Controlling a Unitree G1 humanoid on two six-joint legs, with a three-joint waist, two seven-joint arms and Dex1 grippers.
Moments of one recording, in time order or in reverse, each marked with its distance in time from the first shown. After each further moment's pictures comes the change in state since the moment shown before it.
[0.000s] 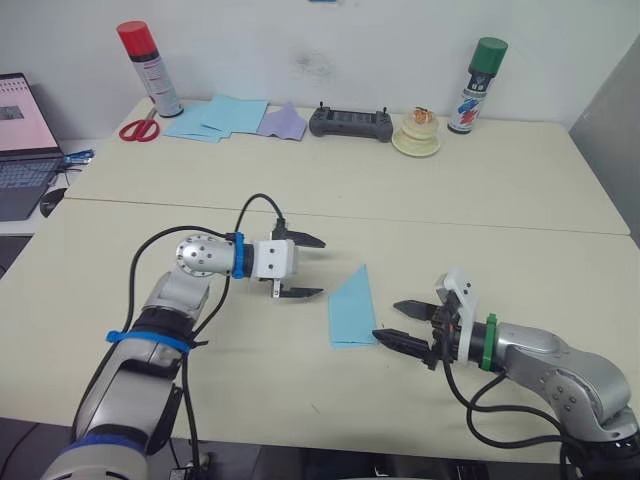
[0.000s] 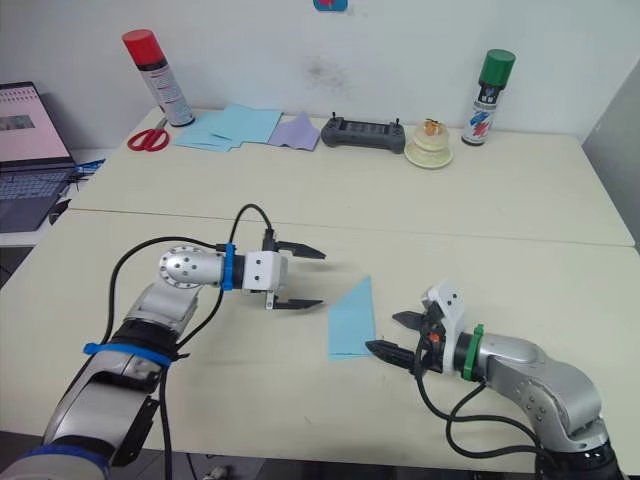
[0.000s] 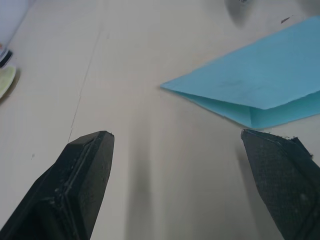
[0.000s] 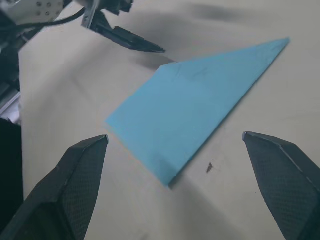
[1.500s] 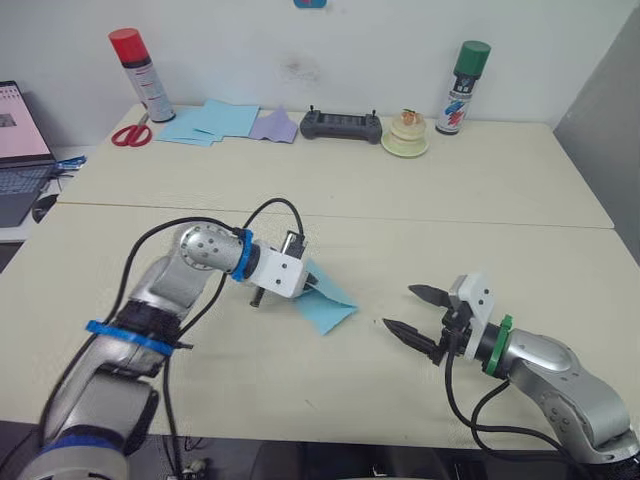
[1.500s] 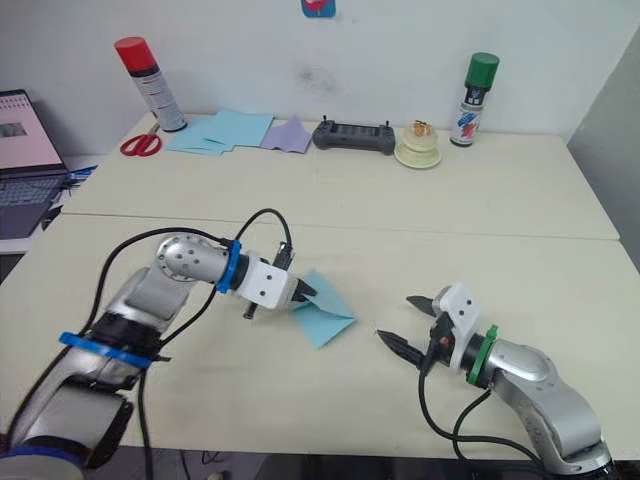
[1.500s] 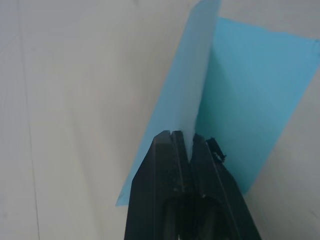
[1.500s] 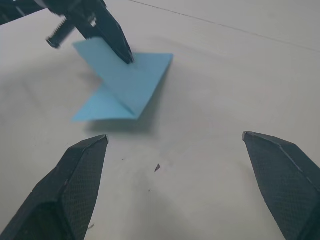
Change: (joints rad) left arm 0.059 0.243 -0.055 -0.618 0.138 0.538 -0.119; right arm 0.090 0.018 0.057 0.071 -0.211 -0.400 0.014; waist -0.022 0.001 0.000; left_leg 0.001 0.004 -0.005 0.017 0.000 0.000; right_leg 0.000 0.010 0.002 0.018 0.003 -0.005
